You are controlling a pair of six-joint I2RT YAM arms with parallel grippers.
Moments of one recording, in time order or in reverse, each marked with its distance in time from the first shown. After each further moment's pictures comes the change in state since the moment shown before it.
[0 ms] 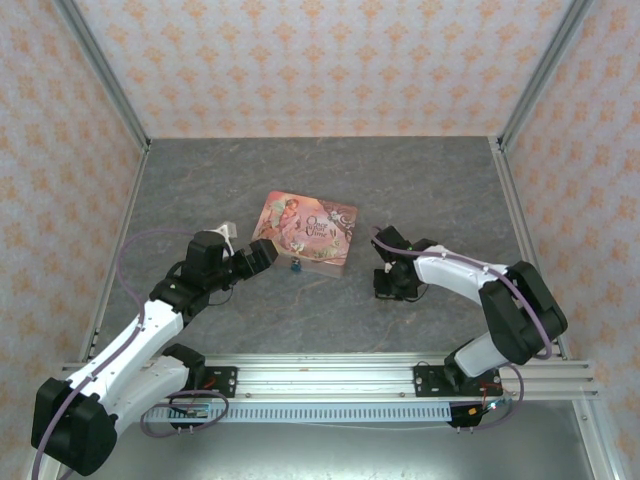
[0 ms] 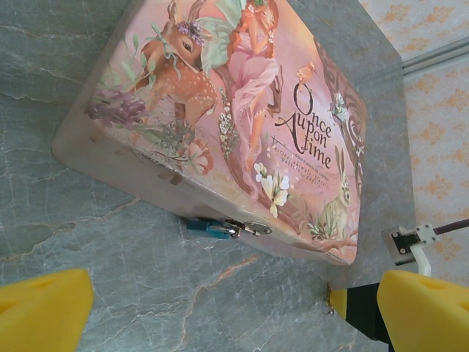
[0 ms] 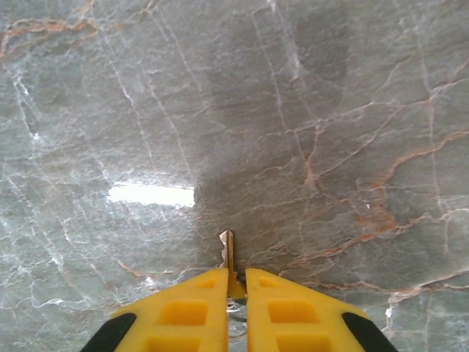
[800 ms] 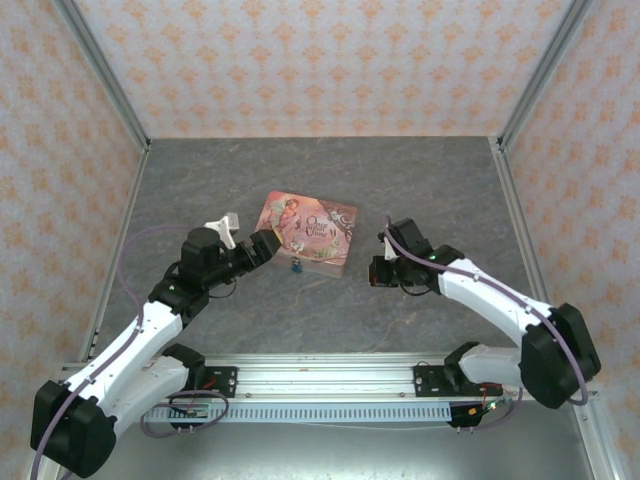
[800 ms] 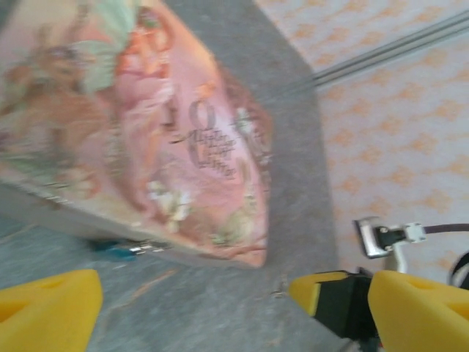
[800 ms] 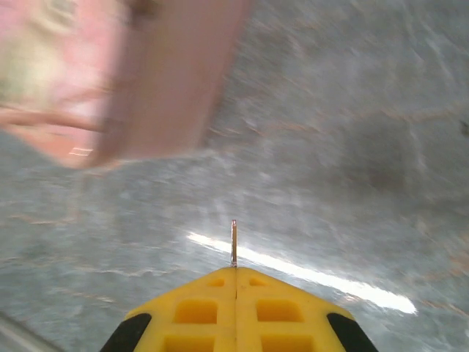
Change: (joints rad) left arm -0.008 -0.015 0.000 0.204 0.136 -0.093; right arm 0.000 -0.295 -0.025 0.153 -0.146 -0.045
